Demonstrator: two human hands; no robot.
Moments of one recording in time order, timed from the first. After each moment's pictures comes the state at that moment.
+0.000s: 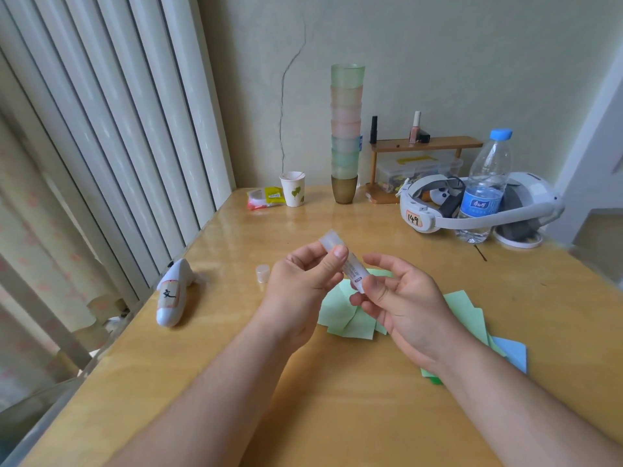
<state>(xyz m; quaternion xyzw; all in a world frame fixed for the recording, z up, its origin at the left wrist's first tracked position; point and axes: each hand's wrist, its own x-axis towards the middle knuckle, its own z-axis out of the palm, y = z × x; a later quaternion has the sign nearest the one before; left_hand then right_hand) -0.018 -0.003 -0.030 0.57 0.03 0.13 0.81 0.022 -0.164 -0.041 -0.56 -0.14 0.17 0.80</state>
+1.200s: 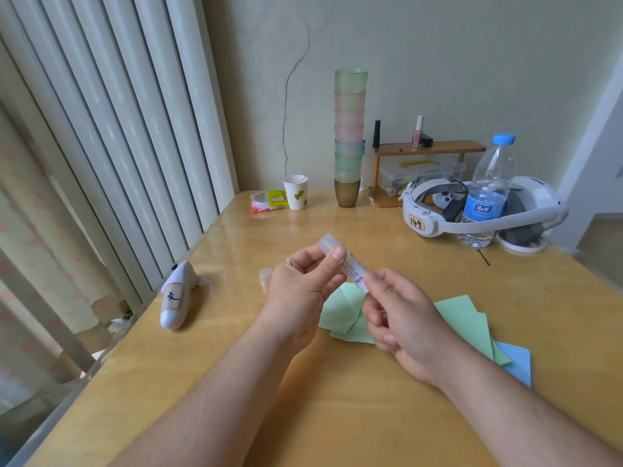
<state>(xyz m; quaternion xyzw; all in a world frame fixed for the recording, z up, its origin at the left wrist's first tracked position) -0.013 0.001 -0.035 0.53 0.03 0.14 0.84 0.016 -0.163 -0.043 -0.61 -0.16 0.22 0.74</state>
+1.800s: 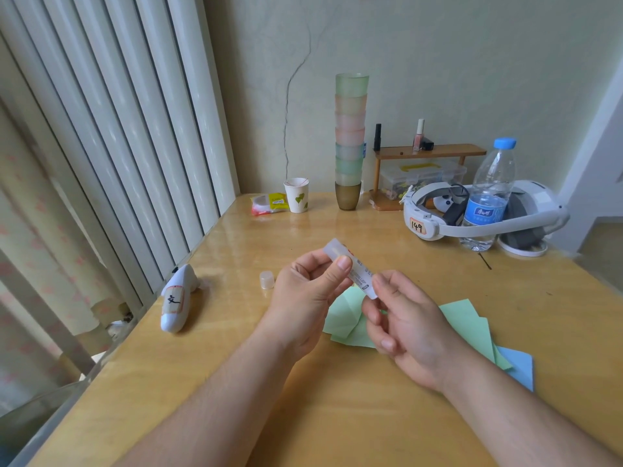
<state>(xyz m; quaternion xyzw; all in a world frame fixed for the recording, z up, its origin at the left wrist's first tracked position) -0.015 -0.003 -0.034 0.53 -0.01 0.13 0.84 0.016 -0.166 -0.043 -0.57 -0.16 0.25 0.77</state>
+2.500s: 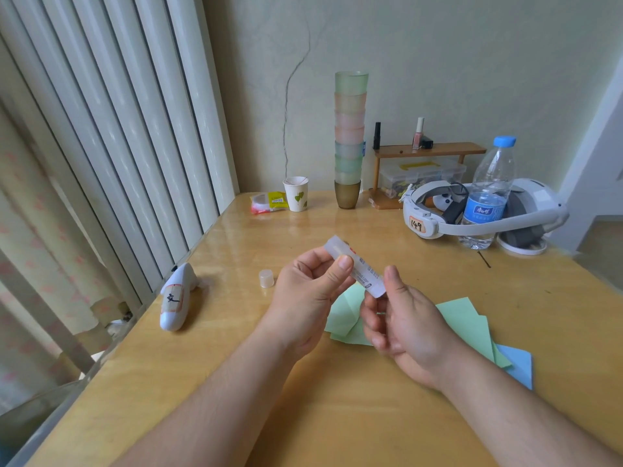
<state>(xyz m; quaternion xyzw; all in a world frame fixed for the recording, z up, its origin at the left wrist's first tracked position) -0.017 -0.006 -0.034 0.52 -0.04 0.13 0.84 0.015 -0.165 -0.044 -0.60 -0.15 0.24 0.75</state>
